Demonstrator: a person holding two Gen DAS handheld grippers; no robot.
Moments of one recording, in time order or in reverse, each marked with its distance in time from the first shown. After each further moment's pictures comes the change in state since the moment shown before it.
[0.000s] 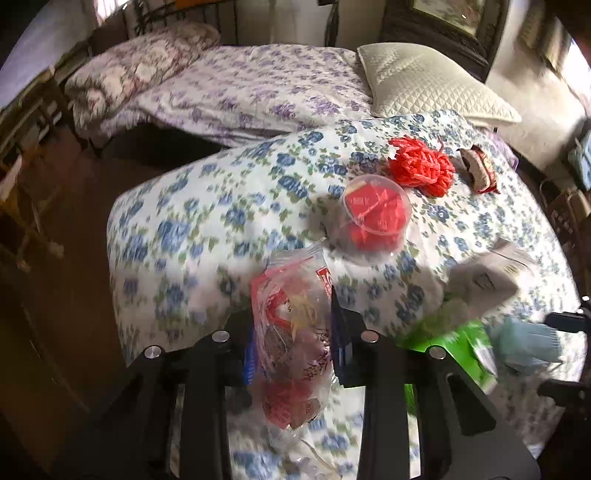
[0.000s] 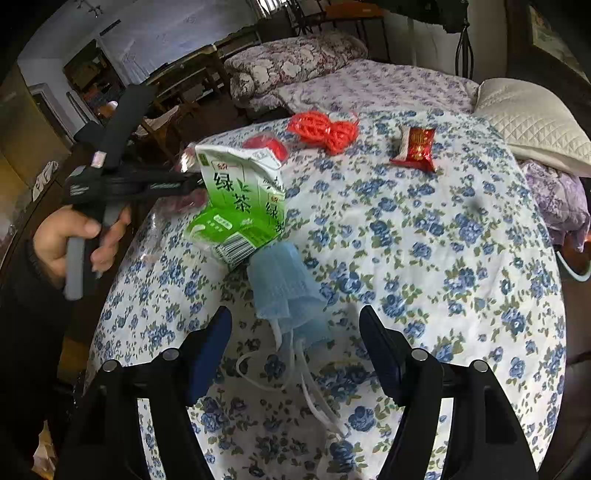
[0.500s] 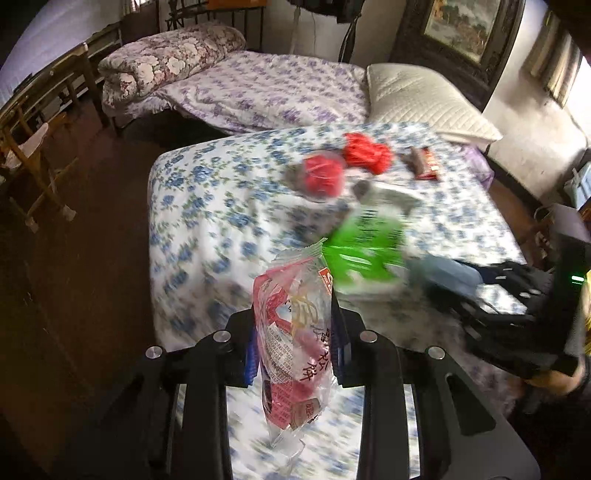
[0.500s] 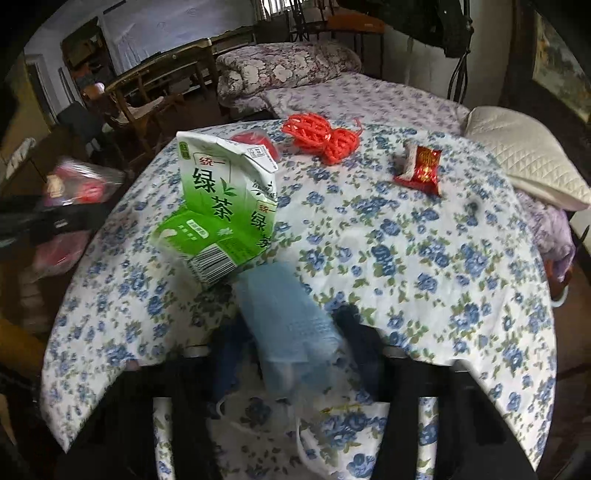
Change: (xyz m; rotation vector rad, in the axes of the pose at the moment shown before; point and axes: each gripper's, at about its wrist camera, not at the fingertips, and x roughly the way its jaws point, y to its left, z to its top) left arm -0.100 -0.042 -0.068 -0.119 -0.059 -0.005; right arm 0.031 0.017 0.010 -0.088 -0.028 -0.162
